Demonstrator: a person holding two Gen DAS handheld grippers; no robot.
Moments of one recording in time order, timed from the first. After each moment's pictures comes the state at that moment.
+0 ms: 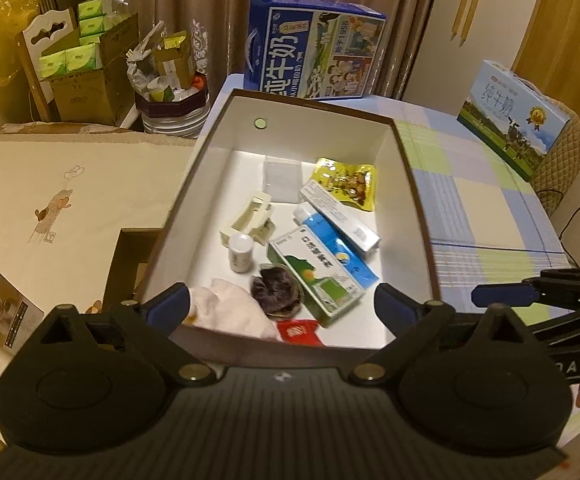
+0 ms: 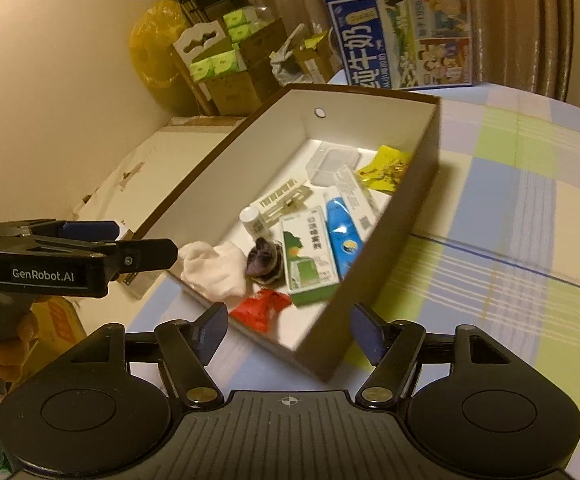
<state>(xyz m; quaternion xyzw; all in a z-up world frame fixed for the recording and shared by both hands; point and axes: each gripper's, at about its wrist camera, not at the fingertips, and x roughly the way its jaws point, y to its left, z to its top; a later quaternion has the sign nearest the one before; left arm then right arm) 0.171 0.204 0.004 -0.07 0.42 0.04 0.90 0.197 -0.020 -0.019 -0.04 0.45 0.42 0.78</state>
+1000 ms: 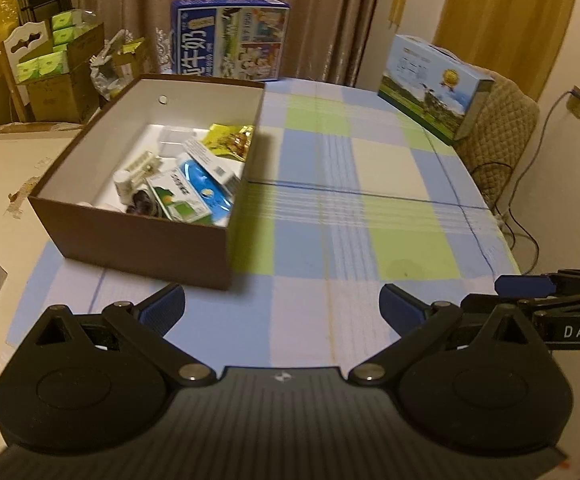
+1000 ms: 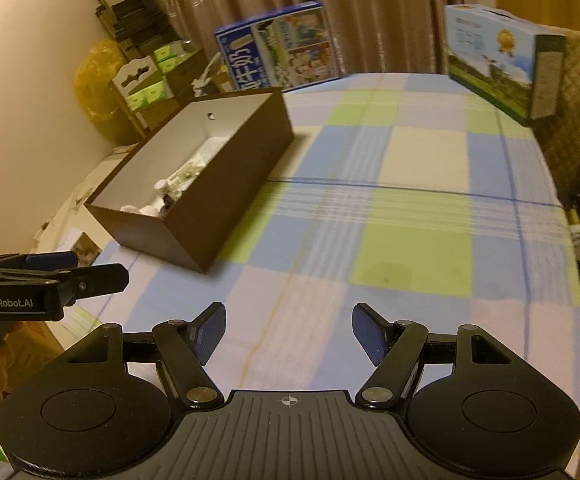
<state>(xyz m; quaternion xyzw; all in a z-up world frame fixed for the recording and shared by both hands) 0.071 0.022 0.009 -0.07 0.41 0.01 0.91 0.126 -0.238 0.003 -0.01 0.44 0.33 0.83</state>
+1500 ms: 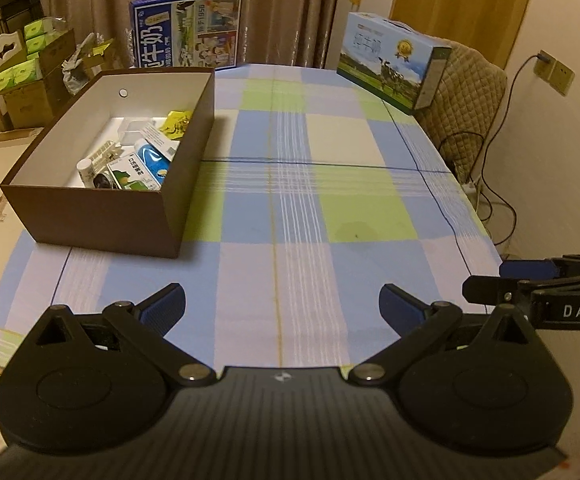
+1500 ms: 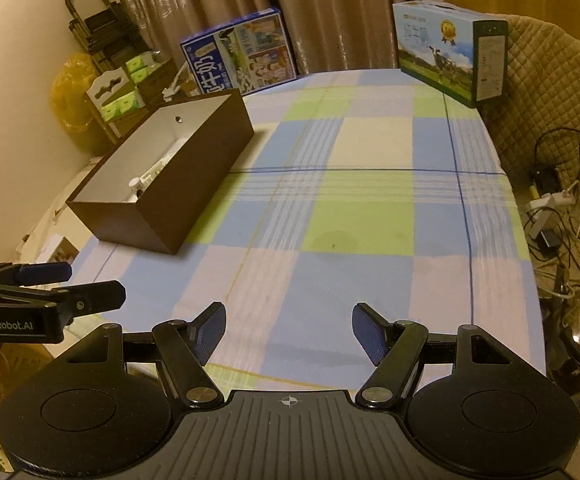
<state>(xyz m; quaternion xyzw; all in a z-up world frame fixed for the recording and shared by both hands) 0.039 -0.037 0.004 -0.04 0.42 -0.02 0.91 0.090 -0.296 0.011 0.00 0.44 0.29 0.85</state>
